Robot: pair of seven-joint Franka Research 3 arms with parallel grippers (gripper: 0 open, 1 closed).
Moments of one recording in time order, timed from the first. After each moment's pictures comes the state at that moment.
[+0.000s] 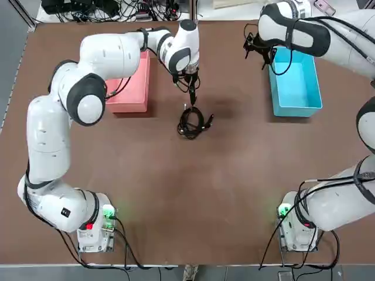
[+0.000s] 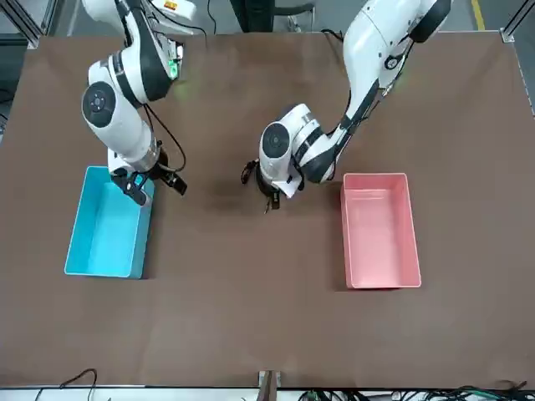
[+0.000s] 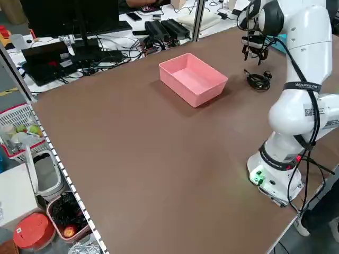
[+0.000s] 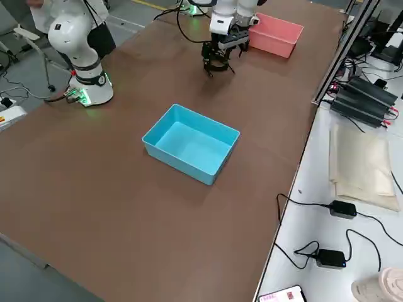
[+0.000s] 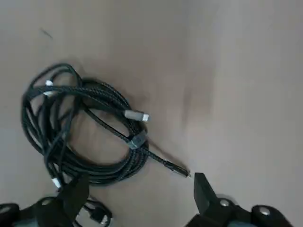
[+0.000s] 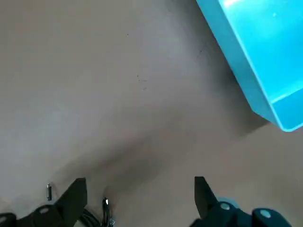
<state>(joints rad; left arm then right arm) -0.45 0.77 -0.46 -1.49 0.22 2.16 -2.63 0.44 0.08 -0.07 -2.03 0.10 2.11 0.88</state>
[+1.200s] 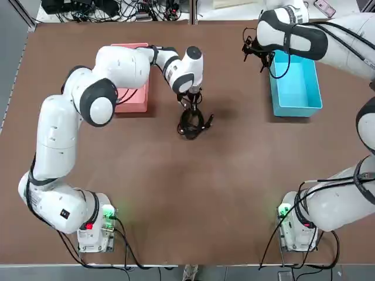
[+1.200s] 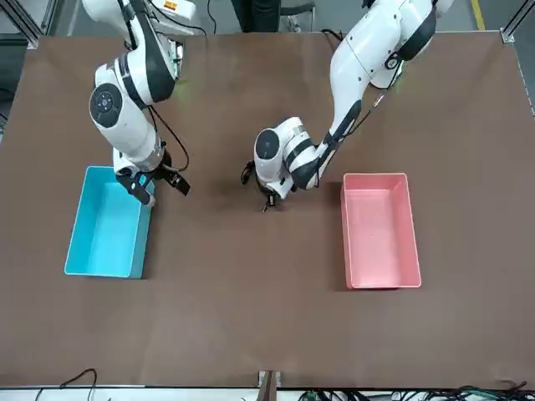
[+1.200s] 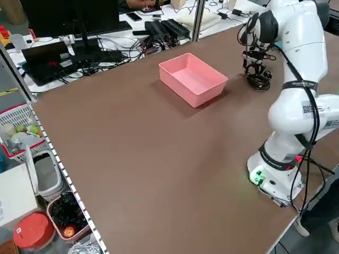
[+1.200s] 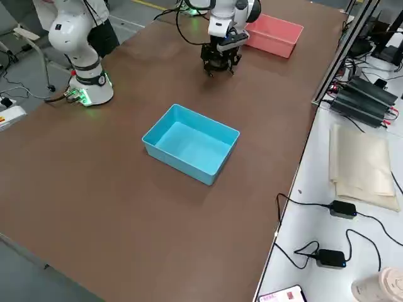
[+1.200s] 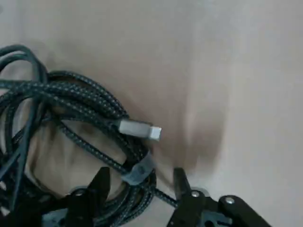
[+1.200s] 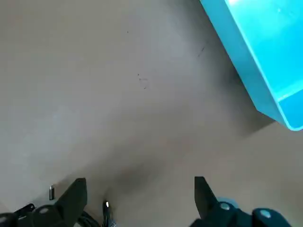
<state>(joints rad) -0.49 0.87 -0.45 -1.53 0.41 2.26 -2.73 0.45 0.08 -0.08 -2.05 0.10 2.13 0.89</state>
